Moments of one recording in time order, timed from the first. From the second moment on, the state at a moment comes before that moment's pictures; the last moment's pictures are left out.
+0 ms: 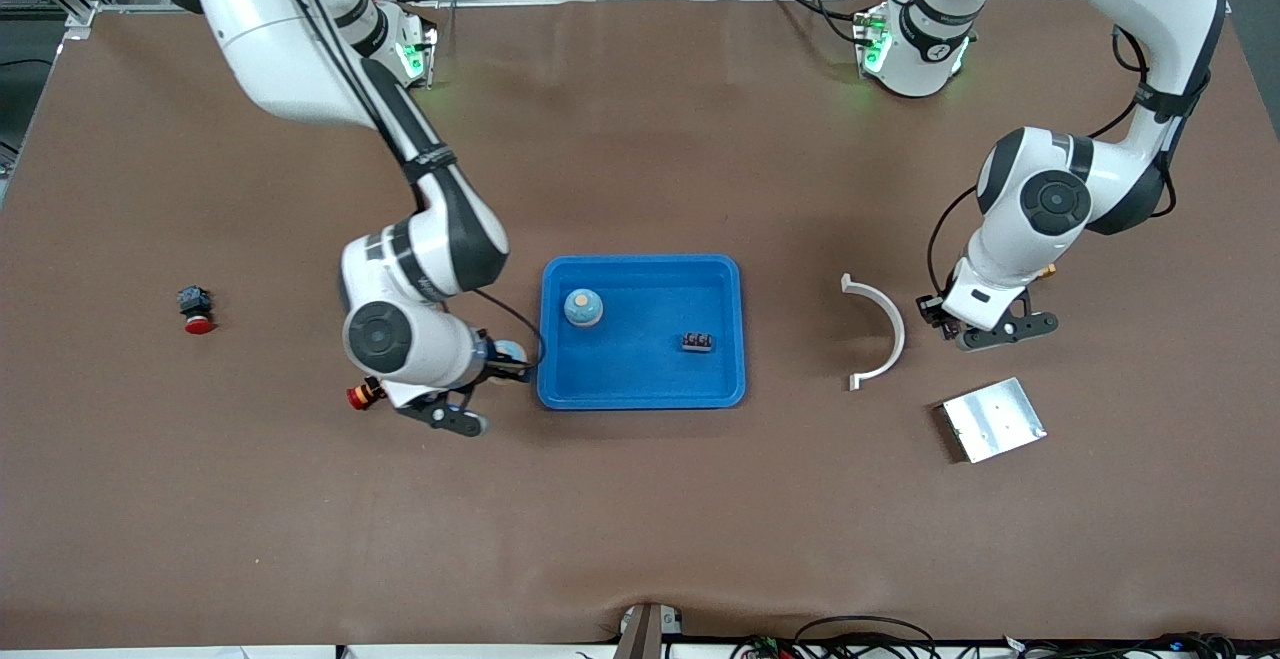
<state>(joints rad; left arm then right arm) 0.19 0.25 -0.36 -2.20 0.24 2.43 -0.62 0.42 0.73 0.02 -1.40 0.18 2.03 0.68</state>
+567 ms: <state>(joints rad) 0.19 0.24 -0.58 -2.08 0.19 2.26 -1.18 0.50 0.83 0.05 -1.32 0.18 2.06 0.84</state>
